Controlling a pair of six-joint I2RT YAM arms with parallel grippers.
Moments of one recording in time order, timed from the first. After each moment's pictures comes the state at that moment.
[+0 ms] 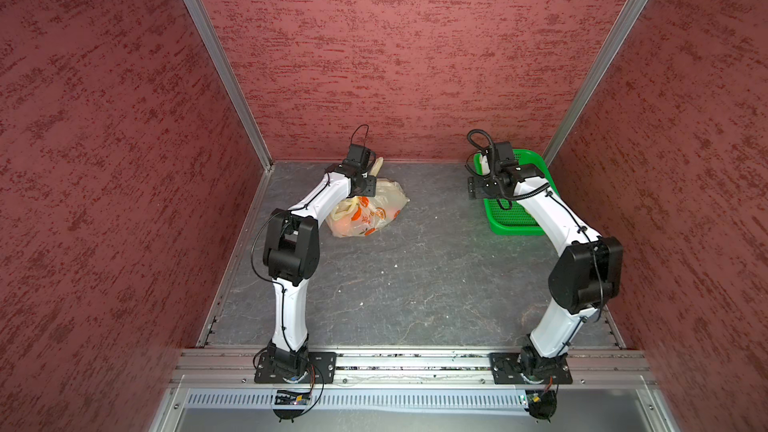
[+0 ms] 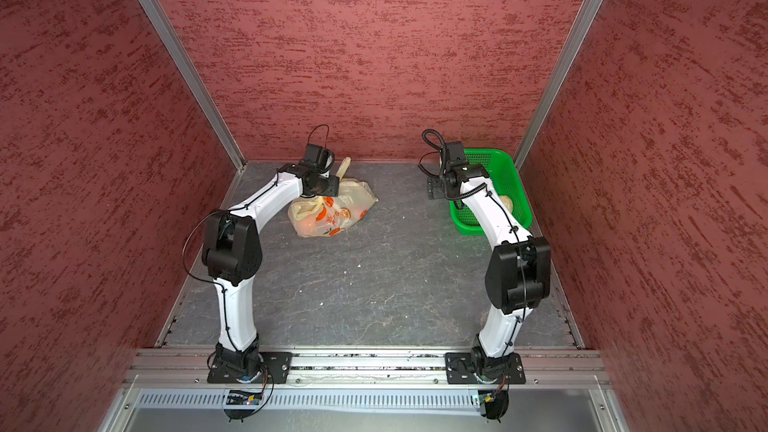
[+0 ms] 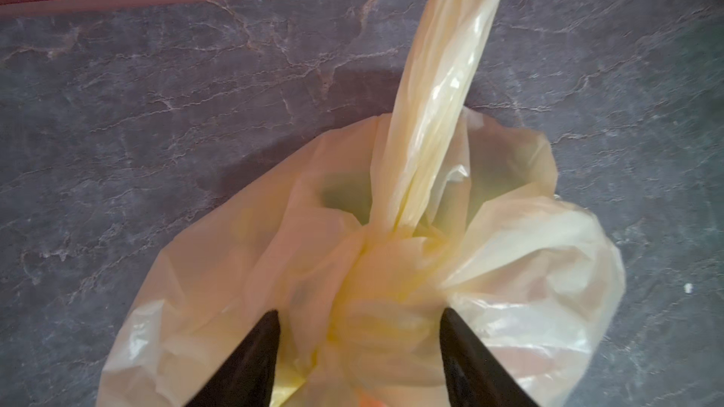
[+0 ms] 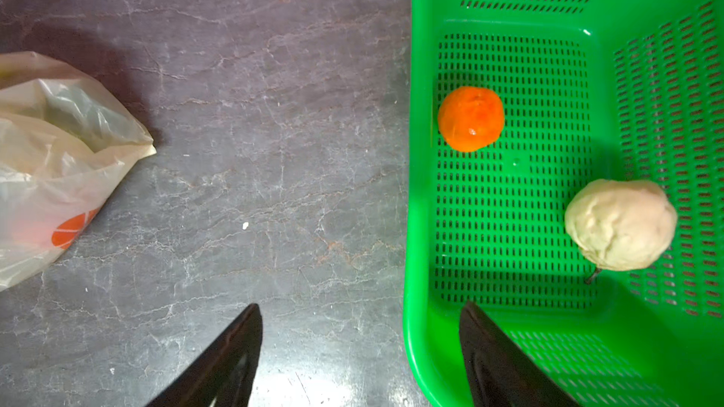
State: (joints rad) left arm -0.30 2.09 1.80 -0.69 -0.11 -0.18; right arm 0.19 1.77 1.62 -0.82 0.09 0.14
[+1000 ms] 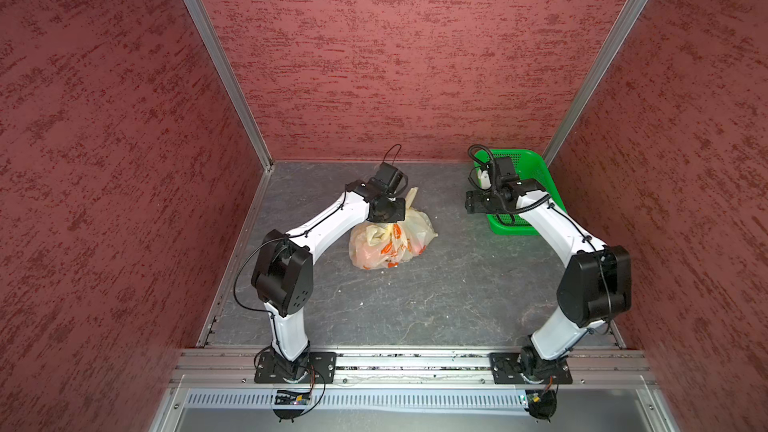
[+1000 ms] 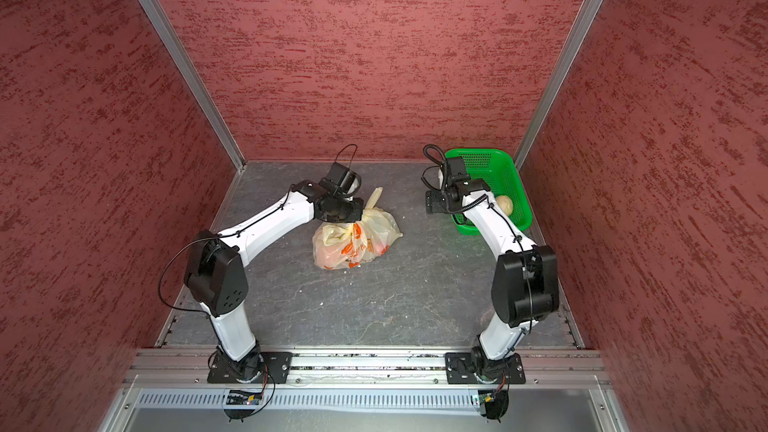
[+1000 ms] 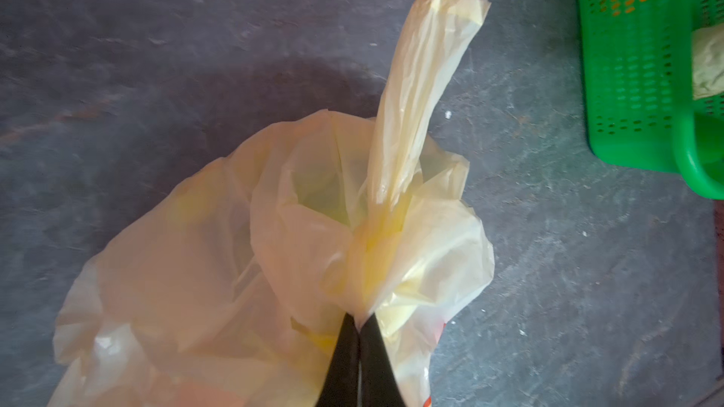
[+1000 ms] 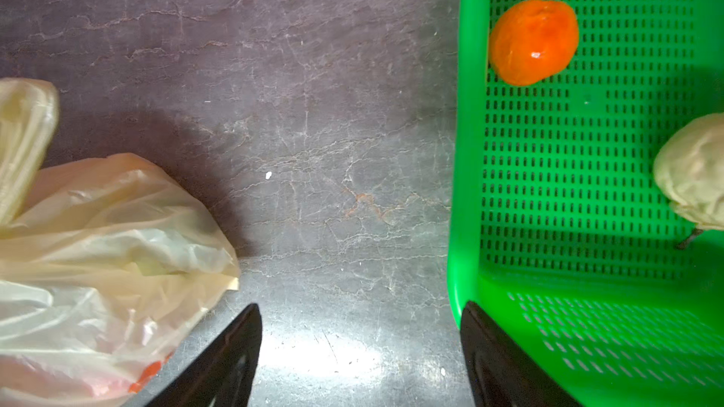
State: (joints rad) left arm -0.61 1.83 1.58 -0.78 0.06 -0.55; right arm 0.21 1.67 1.41 -0.74 -0.04 0.17
